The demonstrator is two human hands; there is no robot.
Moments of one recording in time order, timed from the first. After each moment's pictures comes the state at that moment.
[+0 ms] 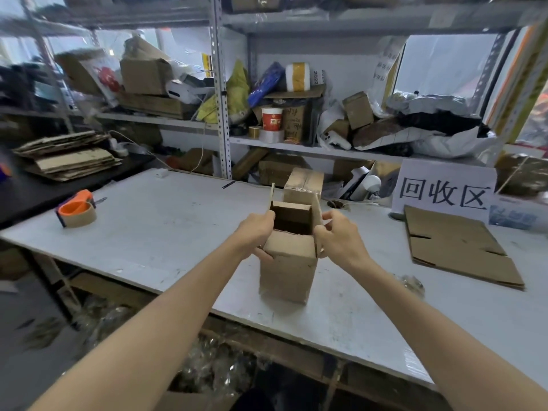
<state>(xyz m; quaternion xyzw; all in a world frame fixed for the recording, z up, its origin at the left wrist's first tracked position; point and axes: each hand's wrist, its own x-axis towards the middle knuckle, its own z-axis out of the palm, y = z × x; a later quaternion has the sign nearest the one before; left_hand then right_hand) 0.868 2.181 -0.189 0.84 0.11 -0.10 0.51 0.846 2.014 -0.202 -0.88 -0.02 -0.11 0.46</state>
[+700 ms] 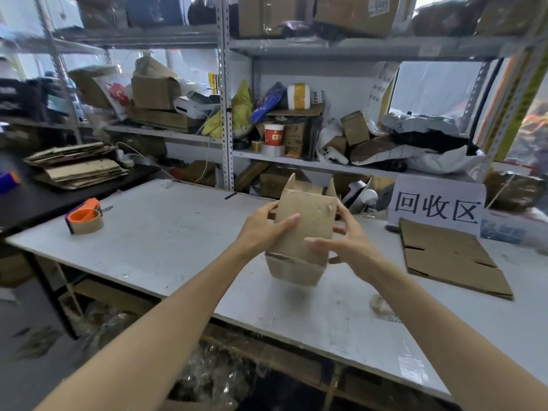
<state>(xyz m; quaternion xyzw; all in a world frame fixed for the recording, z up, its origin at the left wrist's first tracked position) 0.860 2.191 -0.188 0.83 -0.13 0.05 0.54 0.826 1.990 -0.182 -0.76 -0.06 -0.01 0.64</state>
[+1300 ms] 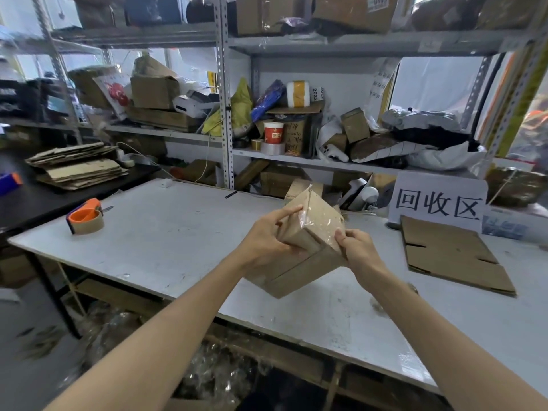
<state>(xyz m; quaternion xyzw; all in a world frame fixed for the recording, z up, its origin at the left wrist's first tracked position) 0.855 2.193 -0.205 0.83 -0.26 0.06 0.49 0.838 1.987 -0.209 -0.75 0.09 -0.06 0.66</state>
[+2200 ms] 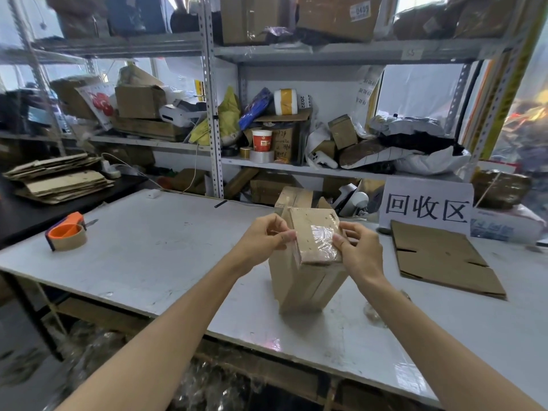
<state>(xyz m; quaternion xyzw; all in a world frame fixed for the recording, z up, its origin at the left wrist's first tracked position) 0.857 2.173 -0.182 0.80 -0.18 0.00 0.57 0.836 1.975 -0.202 -0.79 0.05 -0.26 0.55</state>
